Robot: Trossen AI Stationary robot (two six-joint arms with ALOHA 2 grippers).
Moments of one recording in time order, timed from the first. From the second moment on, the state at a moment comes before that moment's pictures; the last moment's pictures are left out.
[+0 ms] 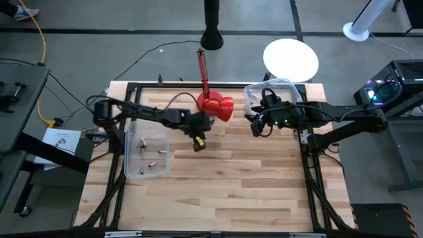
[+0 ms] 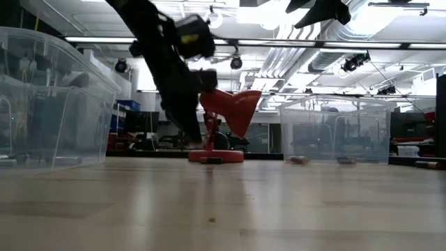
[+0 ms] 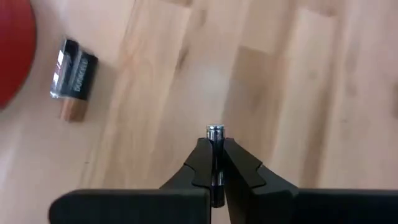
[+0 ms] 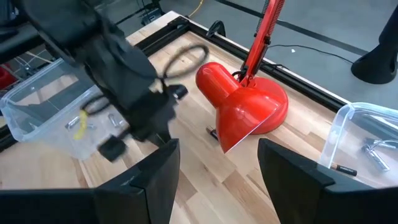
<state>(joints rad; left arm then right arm) 0.15 1.76 1.07 -0.41 0.06 -0.10 0.07 1.14 1.20 -0.69 0.49 0.59</state>
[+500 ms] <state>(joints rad) 0.04 1.34 1.06 -0.61 0.02 -0.12 0.07 1.14 1.20 -0.67 0.46 0.59</state>
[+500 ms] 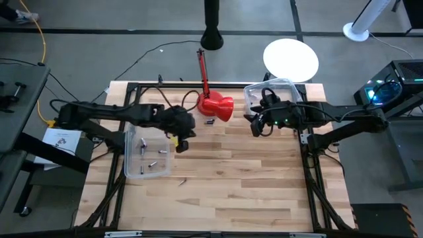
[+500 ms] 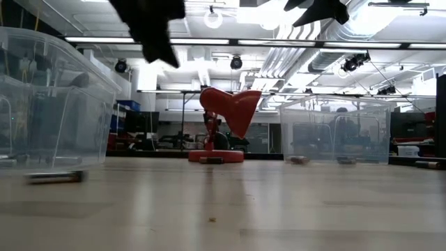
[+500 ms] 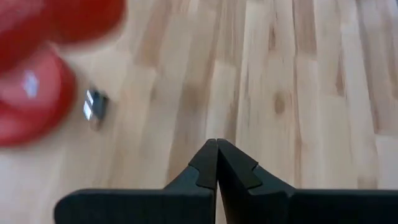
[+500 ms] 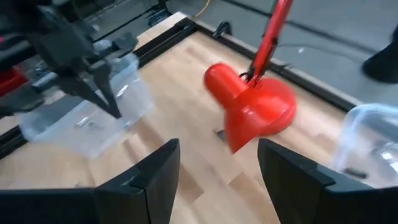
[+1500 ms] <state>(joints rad) -0.88 1.58 1.42 -1.18 -0.09 -0.92 0.08 1.34 1.20 -0.53 0.19 0.32</state>
